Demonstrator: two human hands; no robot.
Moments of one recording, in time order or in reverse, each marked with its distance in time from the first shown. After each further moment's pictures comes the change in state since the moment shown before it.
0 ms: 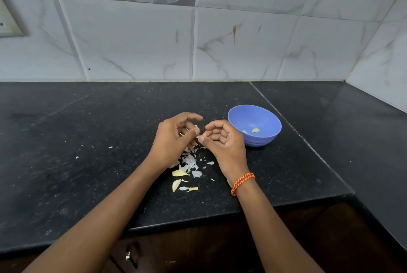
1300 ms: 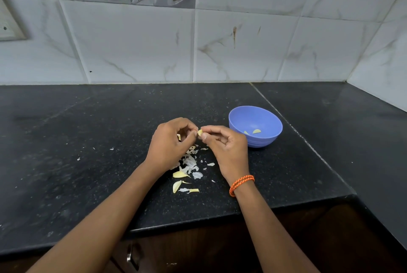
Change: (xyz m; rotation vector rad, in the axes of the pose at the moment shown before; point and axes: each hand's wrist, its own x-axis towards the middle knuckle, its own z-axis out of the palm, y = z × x) left_hand -0.004 -0.001 -0.005 0.286 0.047 0.135; right_hand -0.003 -0.002 0.001 -0.040 0.013 -0.075
